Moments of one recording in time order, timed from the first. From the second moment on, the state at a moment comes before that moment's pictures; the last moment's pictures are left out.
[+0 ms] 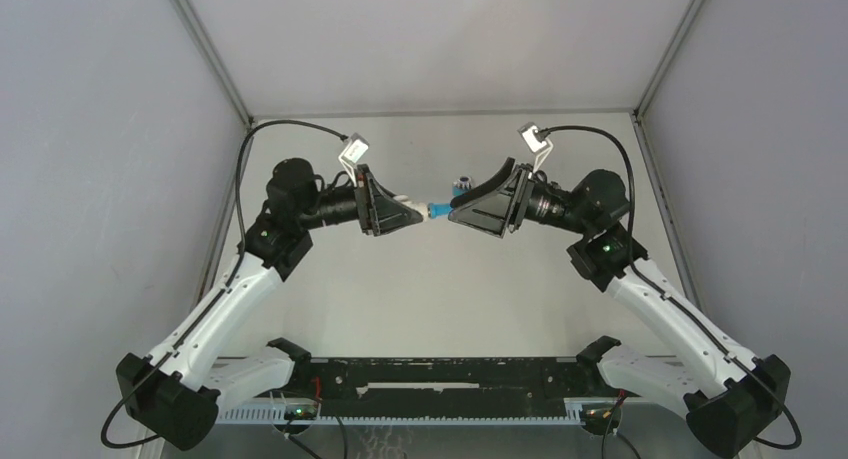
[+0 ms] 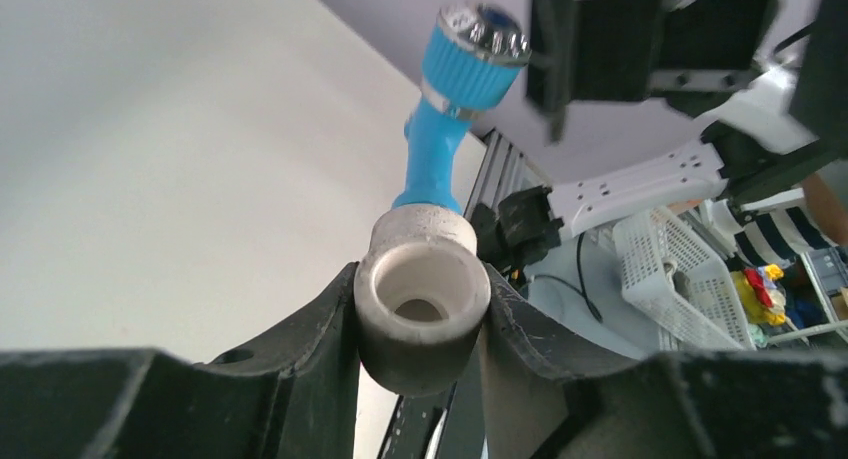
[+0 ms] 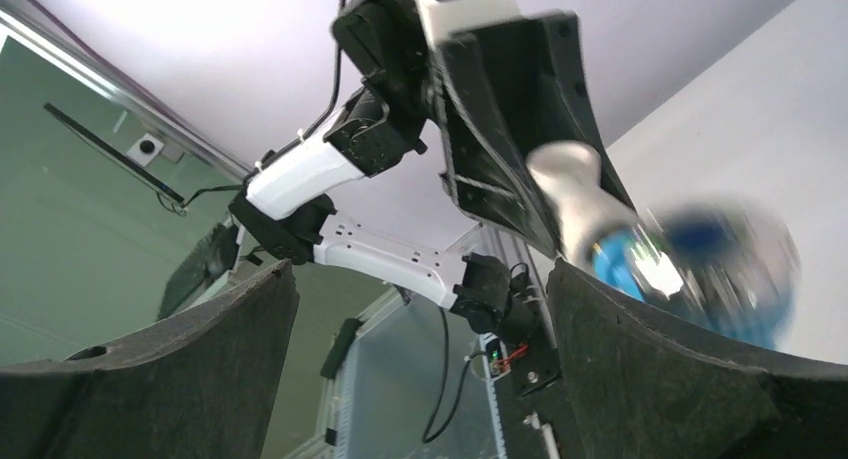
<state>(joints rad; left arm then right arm) -0.46 1.03 0.96 -0.01 0.82 -0.55 0.56 0.99 0.91 0.29 -0.77 0.99</state>
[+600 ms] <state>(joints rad) -0.46 1.06 0.96 -0.17 0.87 -0.47 0.63 0.72 0.83 0.01 -0.50 0.40</state>
